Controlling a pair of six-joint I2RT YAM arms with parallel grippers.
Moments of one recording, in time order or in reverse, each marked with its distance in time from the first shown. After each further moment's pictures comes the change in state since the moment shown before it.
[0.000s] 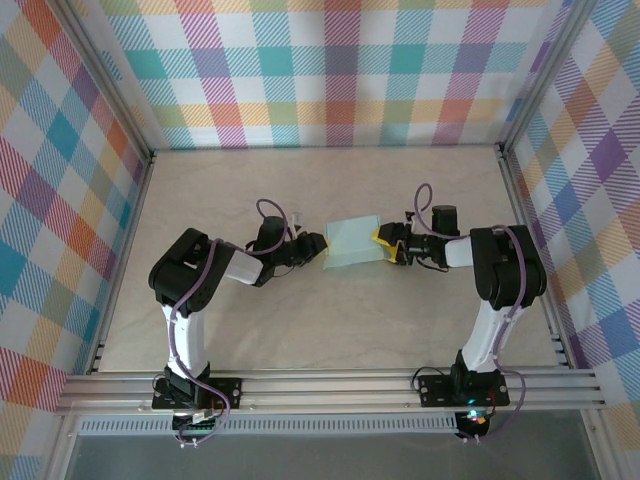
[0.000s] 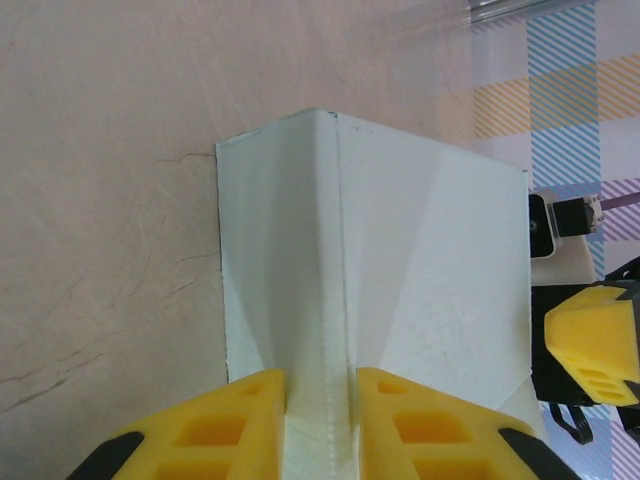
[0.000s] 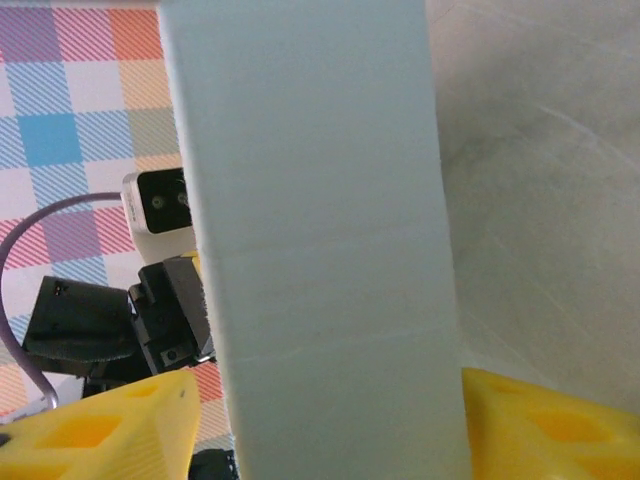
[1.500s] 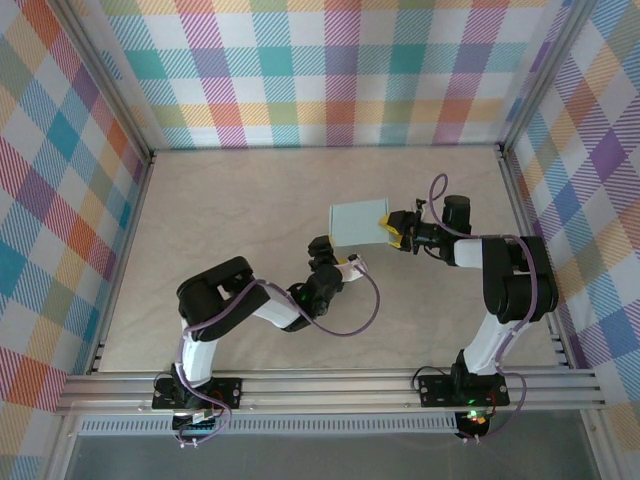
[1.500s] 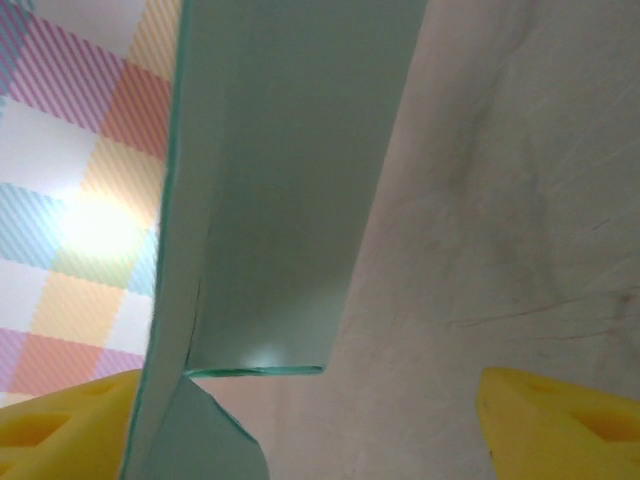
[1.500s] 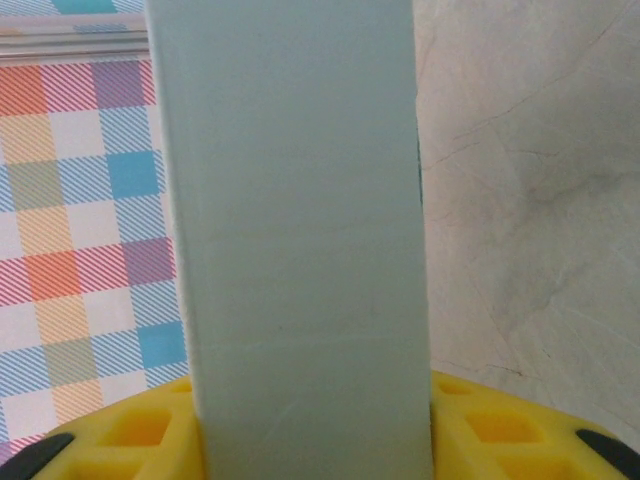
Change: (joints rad) left arm -0.513 0.004 -0.052 0.251 -1.238 1.877; right arm -0.043 -0.119 -0.007 0.070 -0.021 0.201
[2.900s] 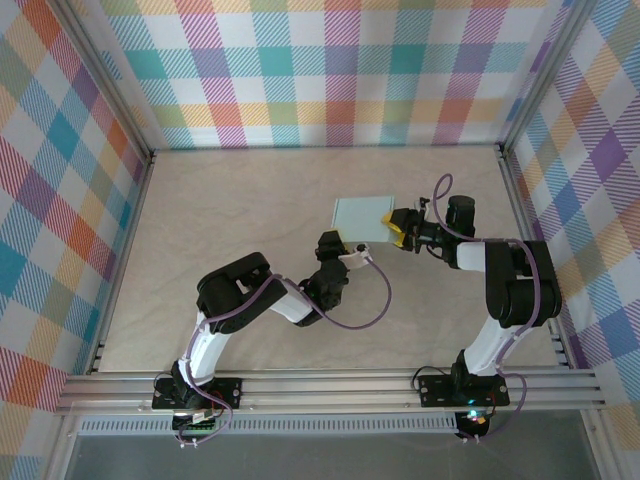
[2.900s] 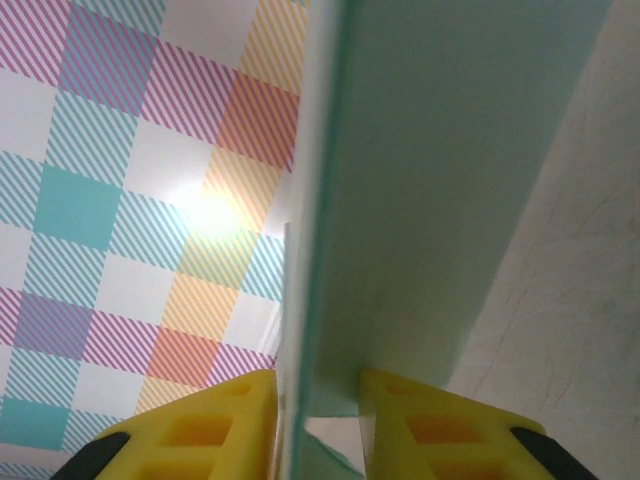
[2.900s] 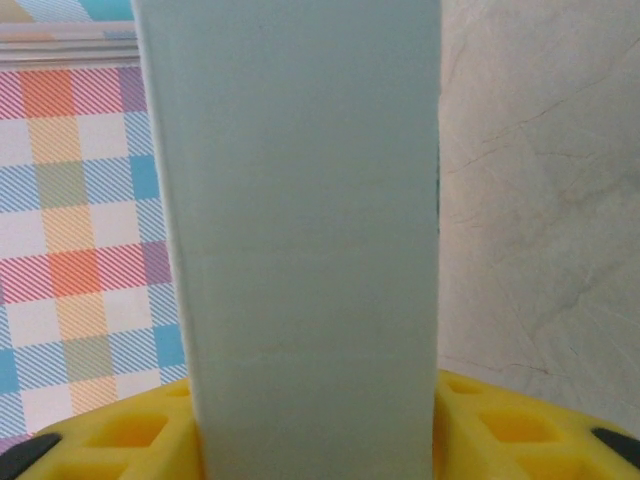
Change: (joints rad) left arm 0.018 0.124 0.119 0.218 -0.137 0.240; right arm -0.006 -0.035 -0.031 0.071 -0.011 0.055
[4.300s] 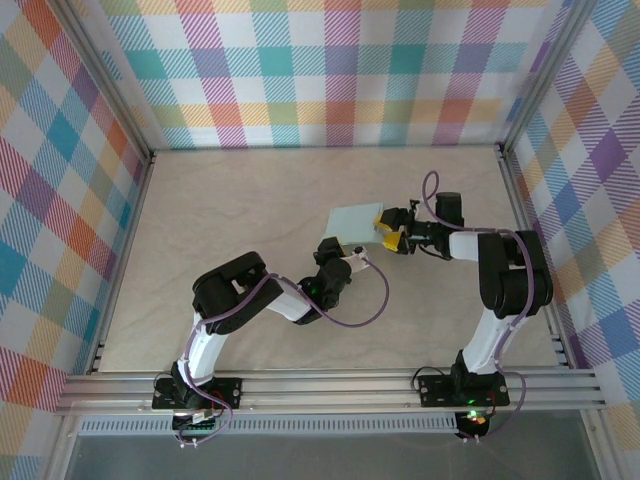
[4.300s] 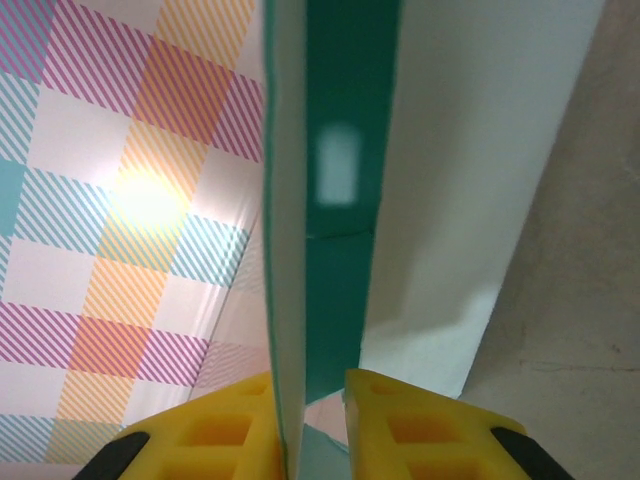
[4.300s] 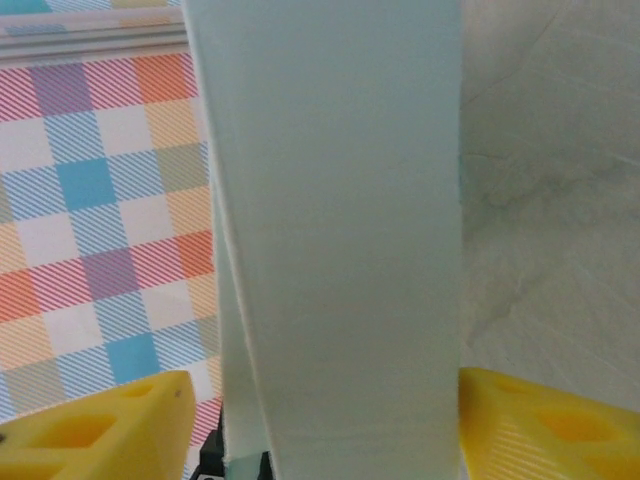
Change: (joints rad) left arm 0.007 -0.027 -0.001 -0.230 0.054 -0.190; right arm 0.047 0.079 0.131 -0.290 0.074 -0.161
